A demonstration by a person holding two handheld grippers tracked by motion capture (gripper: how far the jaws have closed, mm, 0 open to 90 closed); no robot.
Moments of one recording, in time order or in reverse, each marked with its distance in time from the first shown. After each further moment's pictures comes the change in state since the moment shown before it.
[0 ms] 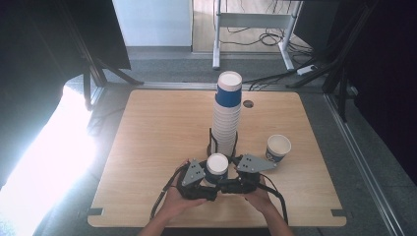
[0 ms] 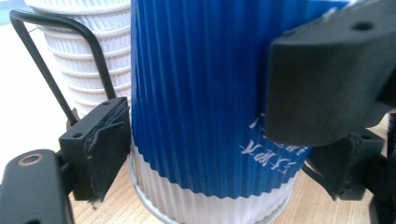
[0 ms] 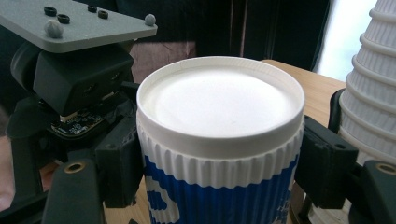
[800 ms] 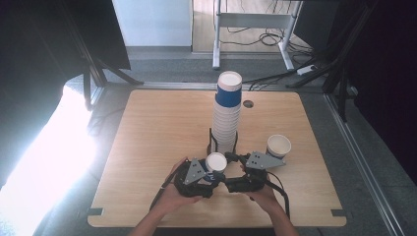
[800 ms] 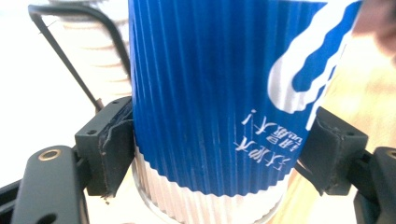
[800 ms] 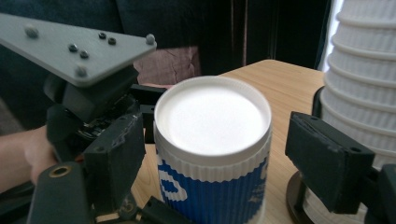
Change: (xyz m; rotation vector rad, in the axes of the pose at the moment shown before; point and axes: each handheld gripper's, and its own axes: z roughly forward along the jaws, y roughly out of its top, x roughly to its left) left arm 0.011 0.002 0.001 0.138 0.075 0.142; right arm -0.012 0.003 -0.017 -0.018 0.016 0.067
